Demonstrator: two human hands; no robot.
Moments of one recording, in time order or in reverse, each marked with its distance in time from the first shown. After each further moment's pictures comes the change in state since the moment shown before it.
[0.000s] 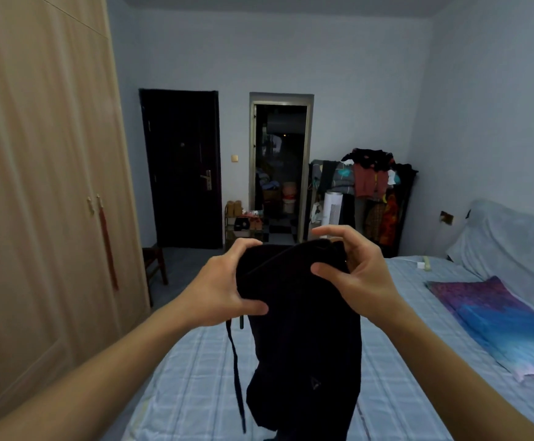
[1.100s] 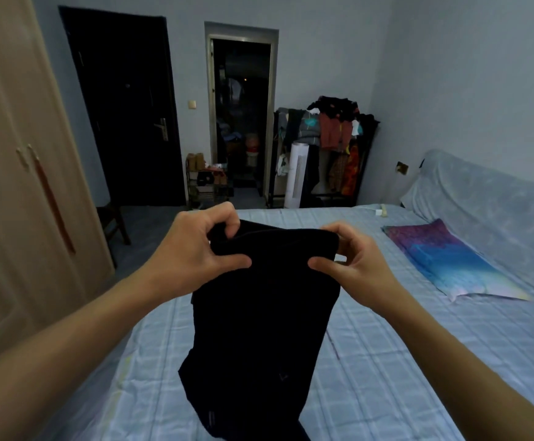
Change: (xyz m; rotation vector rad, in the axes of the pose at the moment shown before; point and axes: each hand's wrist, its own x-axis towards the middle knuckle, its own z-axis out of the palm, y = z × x) left_hand -0.024 -0.022 -0.015 -0.027 0.087 0.273; right_hand -0.058 0.013 0.020 -0.129 0.007 0.263
